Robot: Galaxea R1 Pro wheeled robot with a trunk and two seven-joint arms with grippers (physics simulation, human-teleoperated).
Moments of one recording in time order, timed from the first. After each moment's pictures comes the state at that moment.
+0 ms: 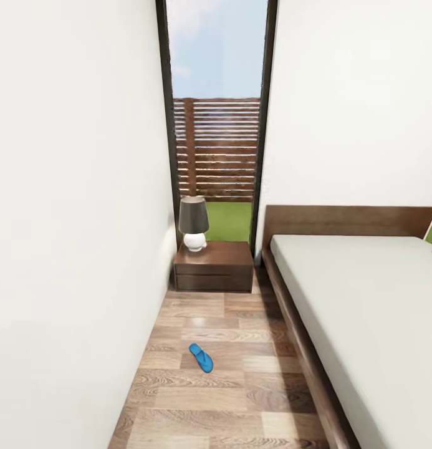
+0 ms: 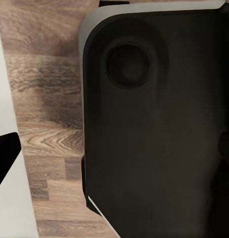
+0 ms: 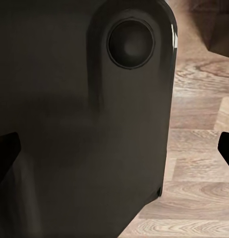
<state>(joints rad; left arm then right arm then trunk) 0.00 0.04 0.02 -0.07 0.01 0.05 -0.03 0.00 0.00 0.00 0.00 0.00 -0.01 0.00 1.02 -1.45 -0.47</state>
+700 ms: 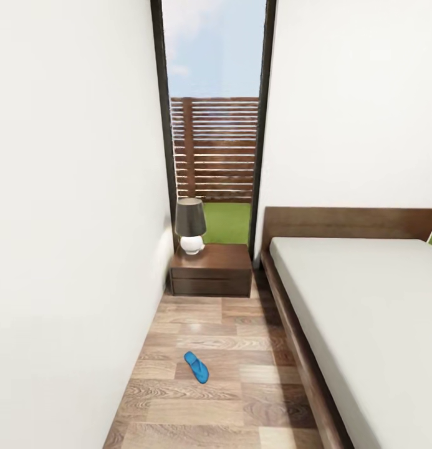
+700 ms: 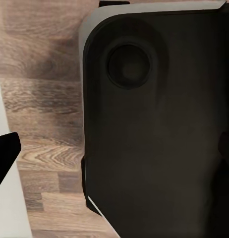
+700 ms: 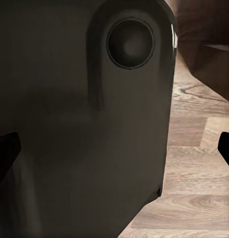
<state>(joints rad) 0.00 0.04 0.02 -0.07 0.01 0.05 -0.03 0.00 0.00 0.00 0.00 0.00 -0.01 0.00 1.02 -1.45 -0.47</state>
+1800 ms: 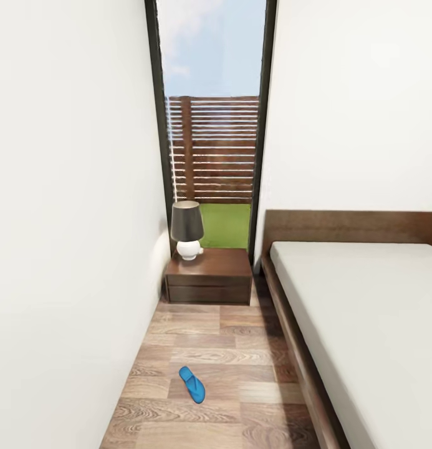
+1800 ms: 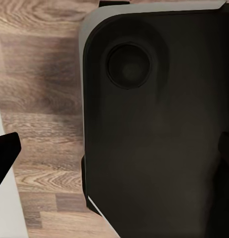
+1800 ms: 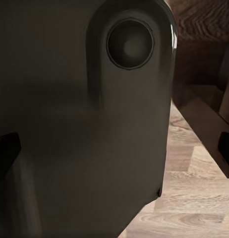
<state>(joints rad) 0.00 0.04 0.02 -0.07 0.01 0.05 -0.03 0.00 0.00 0.00 0.00 0.00 -0.01 0.00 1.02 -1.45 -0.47</state>
